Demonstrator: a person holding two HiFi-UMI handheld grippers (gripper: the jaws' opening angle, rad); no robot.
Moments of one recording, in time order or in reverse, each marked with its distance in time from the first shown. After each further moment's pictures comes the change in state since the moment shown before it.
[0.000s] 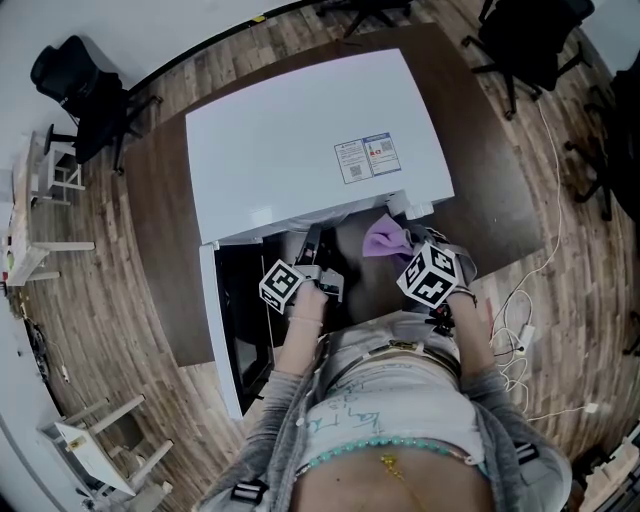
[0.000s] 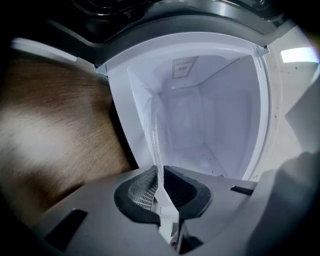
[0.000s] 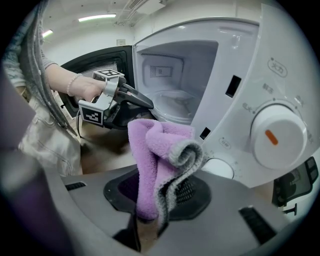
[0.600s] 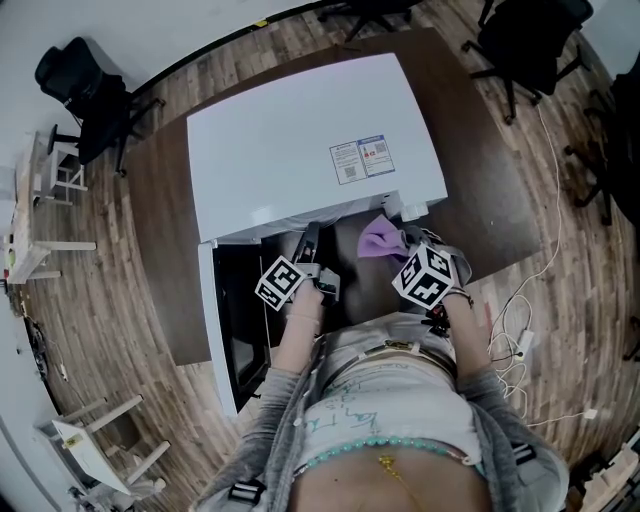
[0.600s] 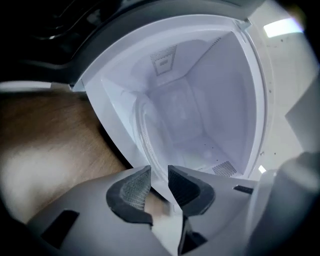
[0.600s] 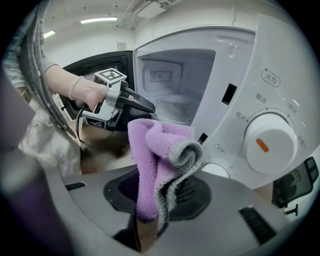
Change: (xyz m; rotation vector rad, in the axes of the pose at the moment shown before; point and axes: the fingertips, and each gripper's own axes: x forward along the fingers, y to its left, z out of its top) left arm 0.004 -0.006 0.003 0.213 0.024 0.054; right arm -0.005 -0.002 0.007 -0.002 -0.043 -0.008
